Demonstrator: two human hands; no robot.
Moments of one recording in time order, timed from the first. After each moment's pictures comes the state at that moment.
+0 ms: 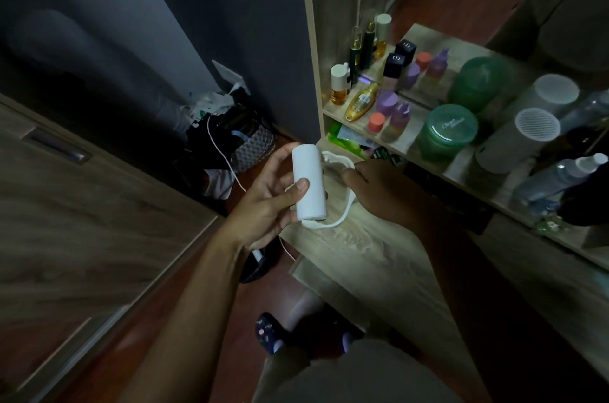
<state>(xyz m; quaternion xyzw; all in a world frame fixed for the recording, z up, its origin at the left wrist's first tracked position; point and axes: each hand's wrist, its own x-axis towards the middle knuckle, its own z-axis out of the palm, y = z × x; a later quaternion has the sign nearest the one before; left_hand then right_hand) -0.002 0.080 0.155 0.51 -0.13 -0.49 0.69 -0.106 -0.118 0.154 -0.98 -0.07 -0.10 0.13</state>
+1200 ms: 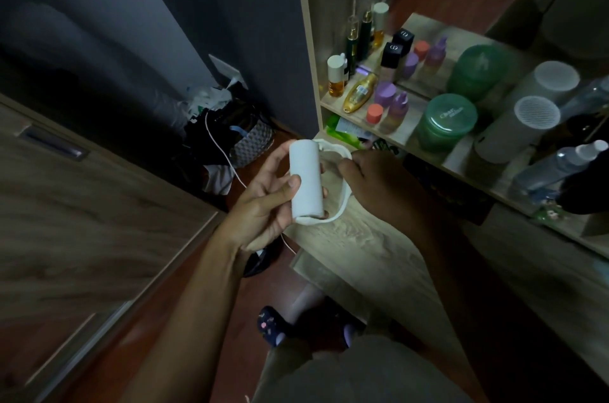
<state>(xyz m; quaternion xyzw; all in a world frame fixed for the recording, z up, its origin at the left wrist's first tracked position) -0.010 0.084 0.154 0.42 -0.12 -0.52 0.73 -0.114 -0.107 0.156 -0.99 0.00 -0.09 0.11</state>
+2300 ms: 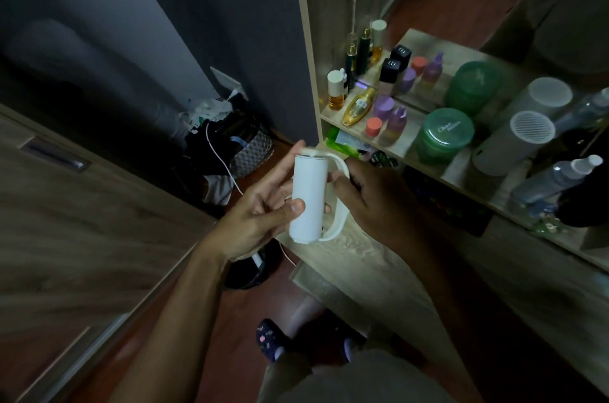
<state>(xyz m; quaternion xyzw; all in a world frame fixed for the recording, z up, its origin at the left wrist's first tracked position) -0.007 0.092 0.183 0.54 -0.27 -0.49 0.62 -0.120 -0.091 0.171 -0.91 0.12 -0.16 0.36</state>
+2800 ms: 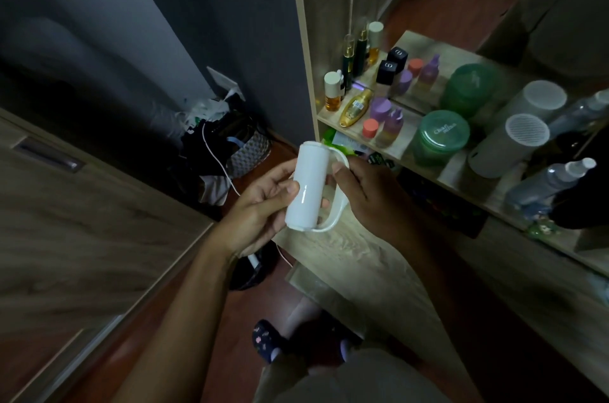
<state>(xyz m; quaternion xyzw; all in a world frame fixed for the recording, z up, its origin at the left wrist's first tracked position) -0.002 0.077 0.173 0.49 -0.17 -0.52 0.68 -0.114 -0.099 0.158 -0.90 0.14 -0.15 0.39</state>
